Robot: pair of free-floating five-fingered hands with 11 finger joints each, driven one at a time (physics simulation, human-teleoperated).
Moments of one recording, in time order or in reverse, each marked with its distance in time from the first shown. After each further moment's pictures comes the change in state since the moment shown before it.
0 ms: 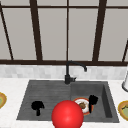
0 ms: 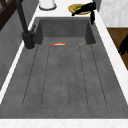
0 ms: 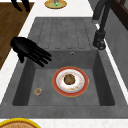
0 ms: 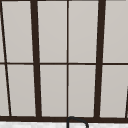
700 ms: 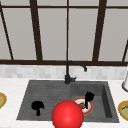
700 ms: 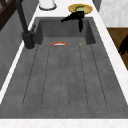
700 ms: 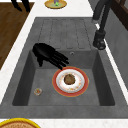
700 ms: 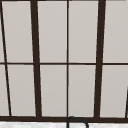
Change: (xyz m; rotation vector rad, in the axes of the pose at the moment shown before) left hand 0.000 0.000 0.000 0.000 0.000 0.000; right hand 0.041 0.034 -0.078 -0.078 0.016 -0.009
